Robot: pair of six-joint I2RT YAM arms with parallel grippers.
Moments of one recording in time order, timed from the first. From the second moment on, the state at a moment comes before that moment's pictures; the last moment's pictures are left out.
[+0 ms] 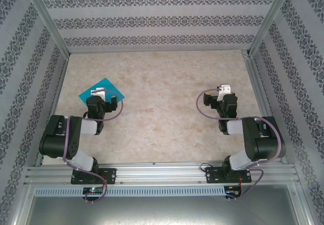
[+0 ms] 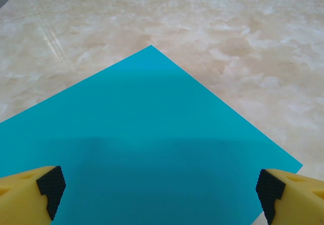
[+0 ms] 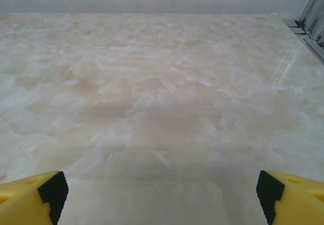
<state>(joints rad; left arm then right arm) -0.02 1.56 0.39 0.72 -0.15 -0.04 0.03 1.52 0.36 0.80 0.02 0.02</state>
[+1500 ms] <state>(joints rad) -0.02 1.19 0.57 0.20 -0.21 -0.24 0.04 1.23 0.38 0.54 0.04 0.03</state>
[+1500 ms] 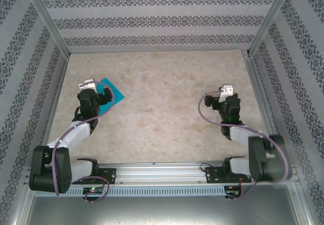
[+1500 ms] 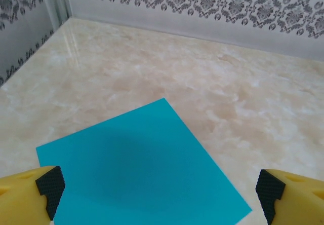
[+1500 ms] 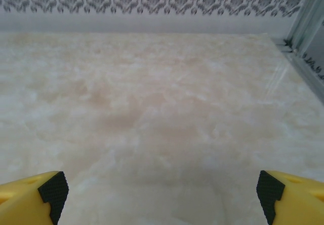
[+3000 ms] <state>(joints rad) -0.13 1.89 1.12 -0.21 0.37 -0.66 0.34 1.14 0.69 -0.33 -0.22 0.70</state>
